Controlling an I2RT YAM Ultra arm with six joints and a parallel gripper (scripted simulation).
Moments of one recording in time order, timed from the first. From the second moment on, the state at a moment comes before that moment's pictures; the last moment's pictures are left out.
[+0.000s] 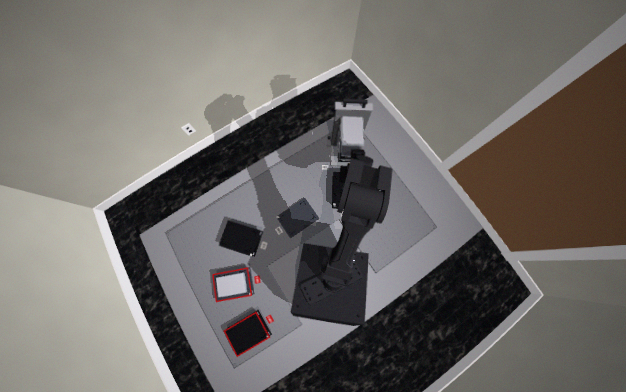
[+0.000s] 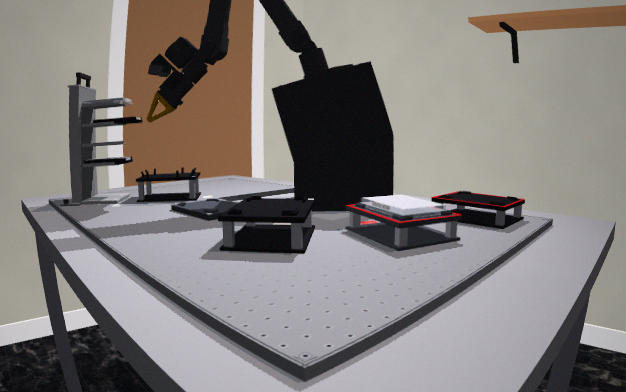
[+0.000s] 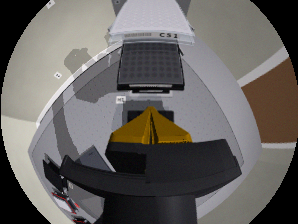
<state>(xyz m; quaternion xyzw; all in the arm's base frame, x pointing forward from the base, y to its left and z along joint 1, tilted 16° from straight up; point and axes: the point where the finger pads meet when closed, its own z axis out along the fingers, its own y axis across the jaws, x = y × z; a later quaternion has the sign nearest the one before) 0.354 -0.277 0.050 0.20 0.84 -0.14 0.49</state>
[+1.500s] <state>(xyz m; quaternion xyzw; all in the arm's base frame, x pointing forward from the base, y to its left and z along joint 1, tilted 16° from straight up) 0.376 -0.288 0.055 0.20 0.84 -0.14 0.49</state>
